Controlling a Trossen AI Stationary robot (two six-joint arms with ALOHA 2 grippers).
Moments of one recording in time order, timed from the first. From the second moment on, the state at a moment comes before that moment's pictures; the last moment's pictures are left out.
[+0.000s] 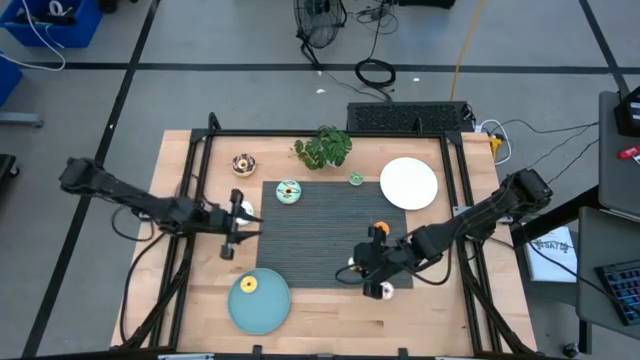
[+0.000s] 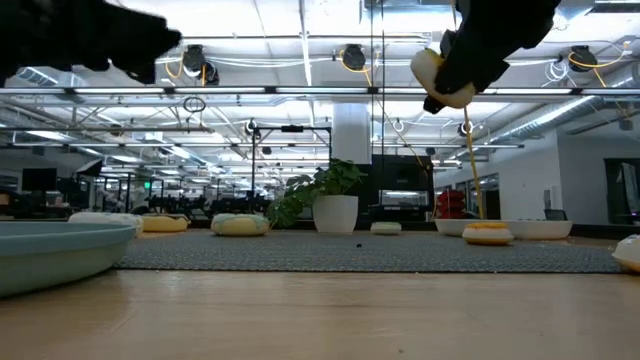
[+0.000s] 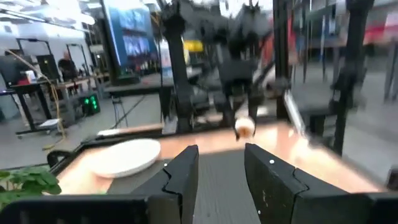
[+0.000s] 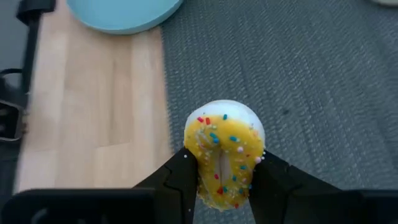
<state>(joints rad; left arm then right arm) -0.30 0.78 0.15 0.68 -0.19 0.15 0.46 1.55 1.06 -0.43 0.29 0.53</state>
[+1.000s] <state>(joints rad) -0.30 1.81 1.03 0.27 -0.15 0.31 0.46 1.73 1.06 -0.33 0.40 0.37</state>
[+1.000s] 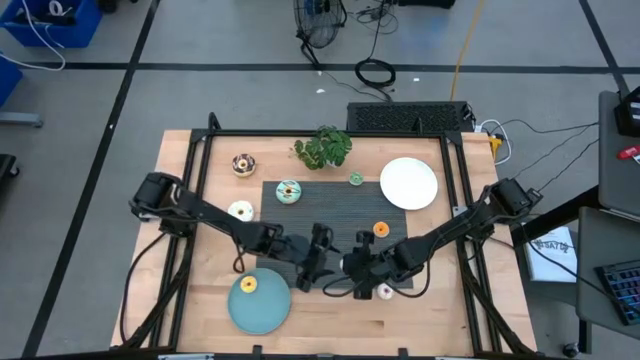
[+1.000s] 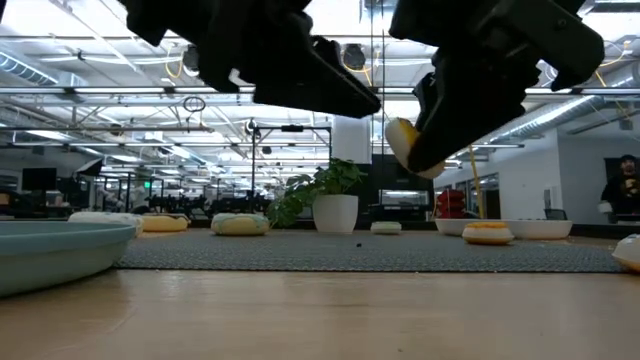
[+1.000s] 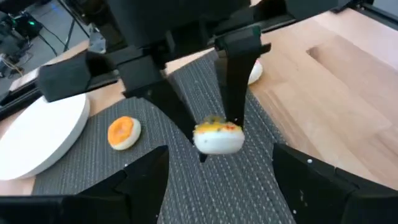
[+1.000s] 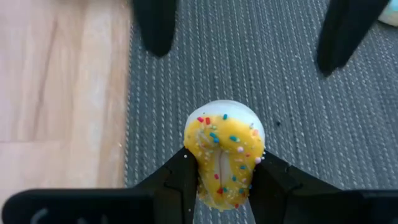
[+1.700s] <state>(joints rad) -0.29 1.83 1.03 0.34 -0.13 0.31 0.46 1.73 1.06 -0.22 0.45 0.27</state>
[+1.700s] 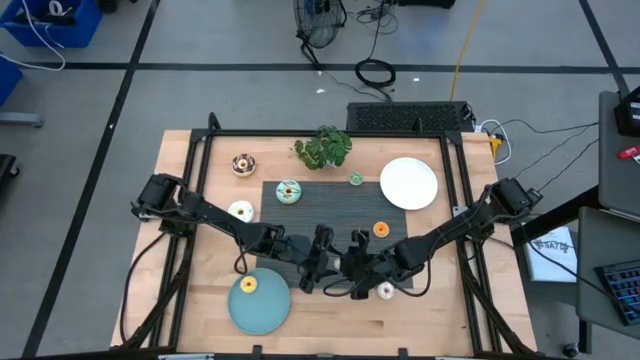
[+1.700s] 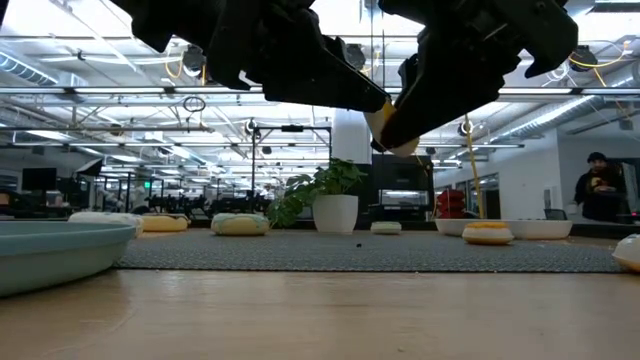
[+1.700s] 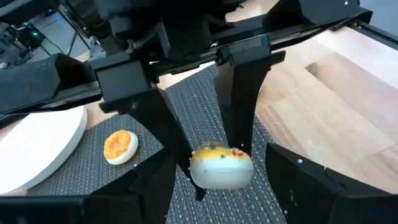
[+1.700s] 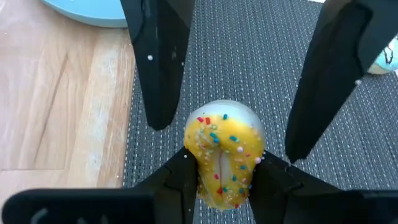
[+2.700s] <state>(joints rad) -0.29 1.83 1.02 0.34 -0.13 0.31 0.46 1.73 1.06 -0.21 0.44 0.30</state>
